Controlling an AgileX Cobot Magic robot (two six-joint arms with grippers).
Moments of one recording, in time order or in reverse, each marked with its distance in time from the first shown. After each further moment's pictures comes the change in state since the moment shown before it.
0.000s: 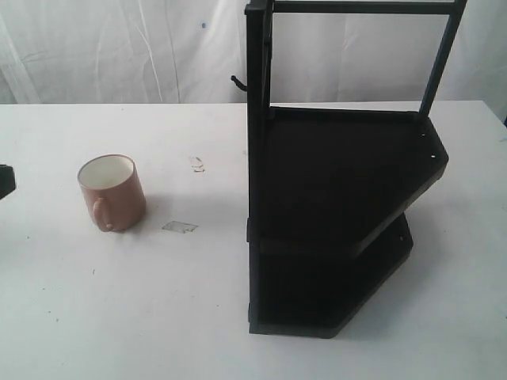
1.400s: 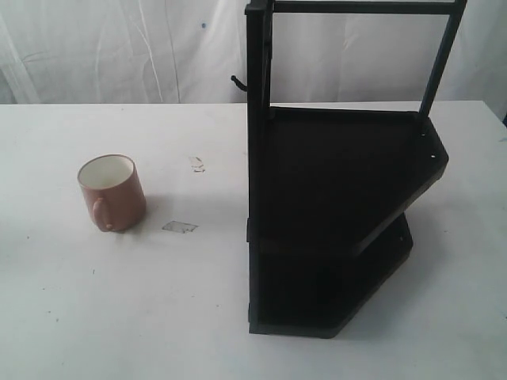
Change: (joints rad) left arm 0.059 -0.411 0.208 0.155 0.147 0.088; right arm 0.000 0.000 0.000 0.000 0.000 0.000
